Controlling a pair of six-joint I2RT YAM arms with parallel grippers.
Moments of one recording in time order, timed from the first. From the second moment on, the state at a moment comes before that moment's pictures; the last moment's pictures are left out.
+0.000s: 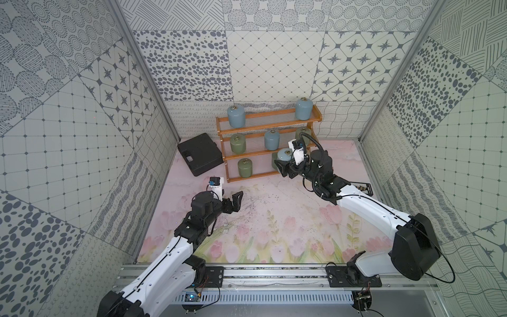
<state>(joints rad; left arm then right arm) -0.38 0.79 0.39 0.04 0.12 -0.31 0.59 1.41 1.00 0.18 -0.13 0.04</state>
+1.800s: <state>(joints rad) -0.52 0.90 0.50 0.04 0.02 -0.36 1.03 1.52 0.36 0.81 0.08 0.11</state>
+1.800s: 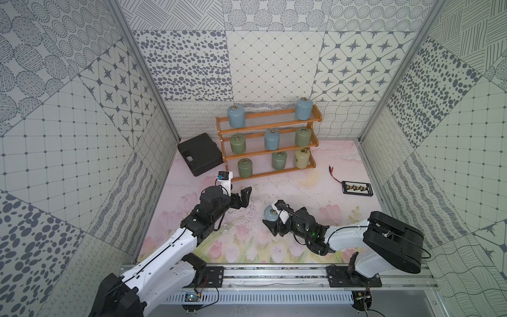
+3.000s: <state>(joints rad) -0.59 0.92 0.54 -0.02 -0.04 -0.36 1.24 1.68 0.28 1.08 0.21 0.16</state>
